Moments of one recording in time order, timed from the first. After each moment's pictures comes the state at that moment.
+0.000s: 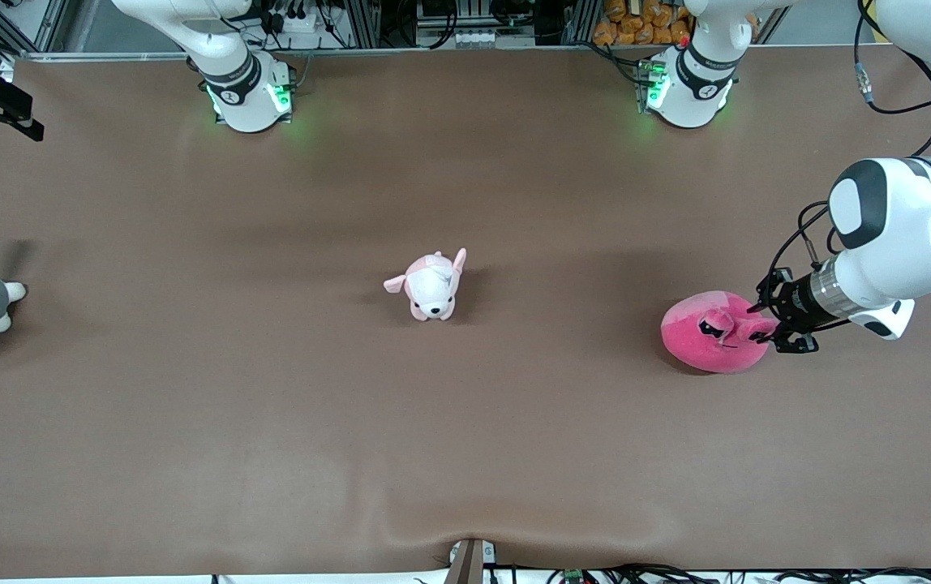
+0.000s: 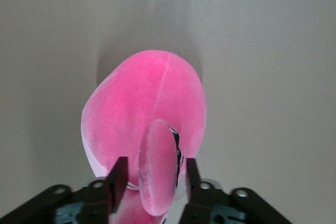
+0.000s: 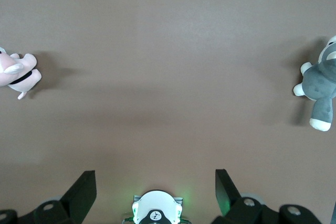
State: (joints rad) left arm 0.18 0.27 -0.21 -1.92 -0.05 2.17 -1.71; right arm 0.00 -0.07 -0.03 -1.42 0.00 1.25 -0.09
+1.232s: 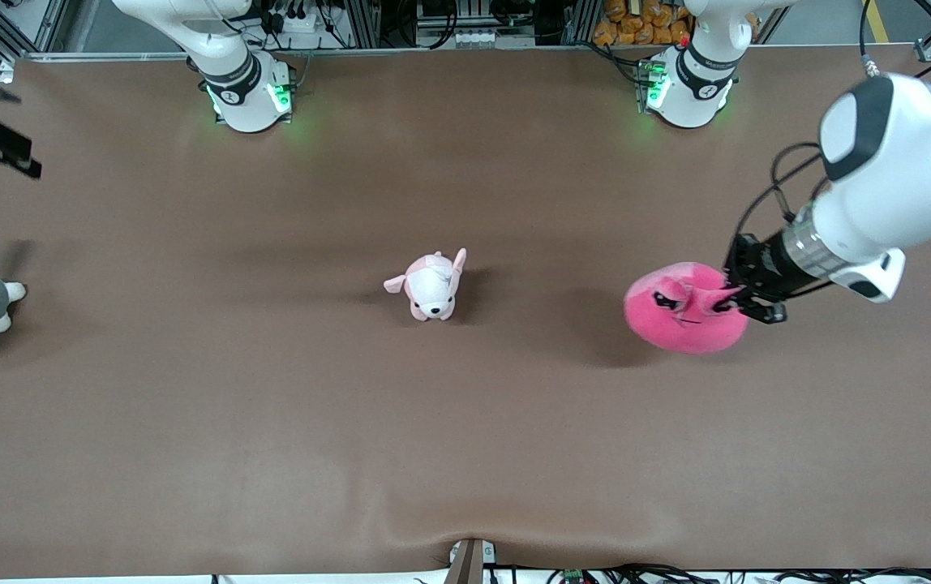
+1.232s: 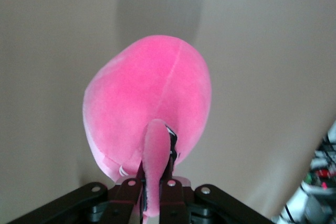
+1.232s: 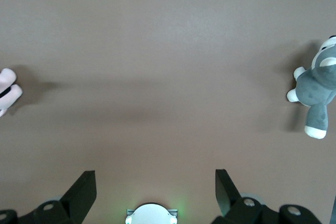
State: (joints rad) left arm 0.17 0.17 -0.44 -1.68 -0.10 1.89 -2.04; right arm -0.02 0.03 -0.04 -1.42 -0.03 1.33 -0.09
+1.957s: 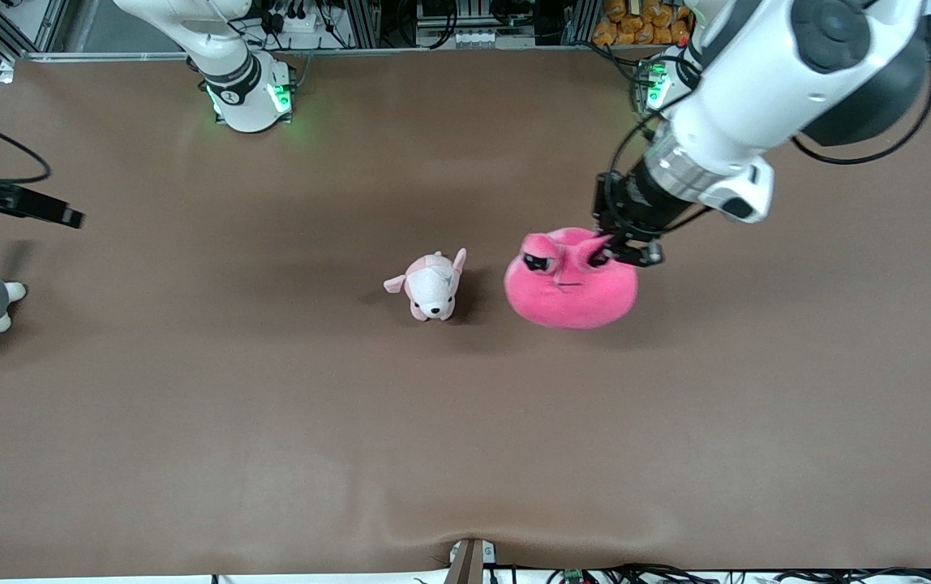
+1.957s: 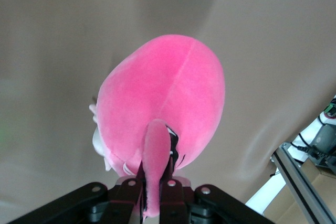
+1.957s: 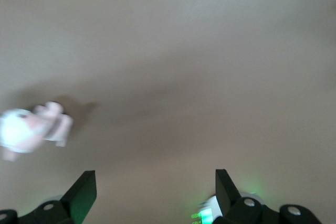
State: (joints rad) left arm -0.02 0.22 -0.56 -1.49 -0.11 1.86 -2.51; right arm -0.02 0.12 -0.02 -1.42 0.20 1.34 0.36
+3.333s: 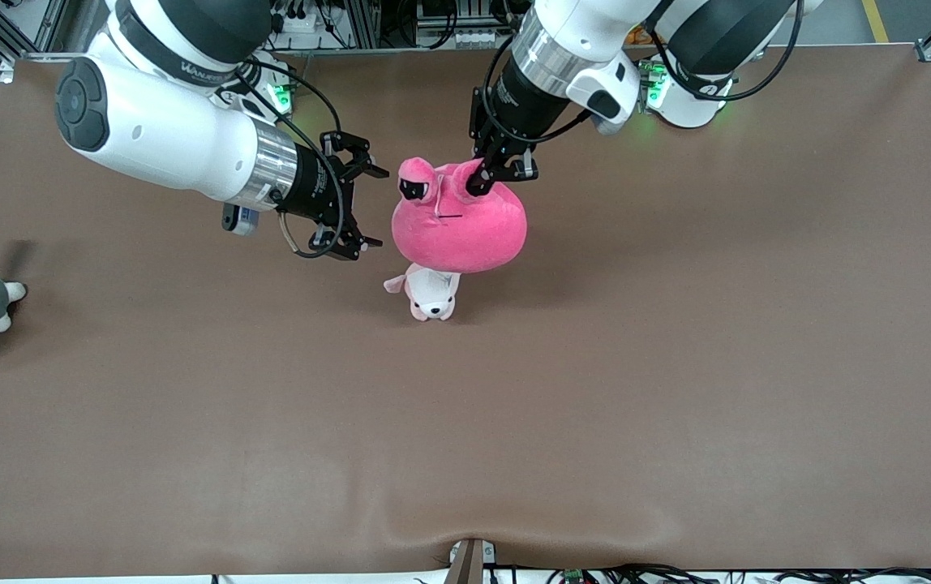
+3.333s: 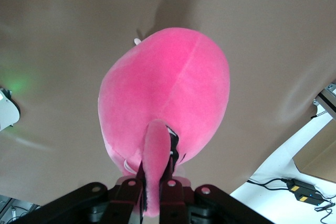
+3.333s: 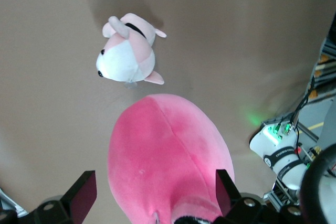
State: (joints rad) left arm -0.25 0.23 -0.57 -1.39 -0.13 1.93 -2.73; right arm 0.48 0.25 -0.02 -1.42 0.59 1.71 2.17
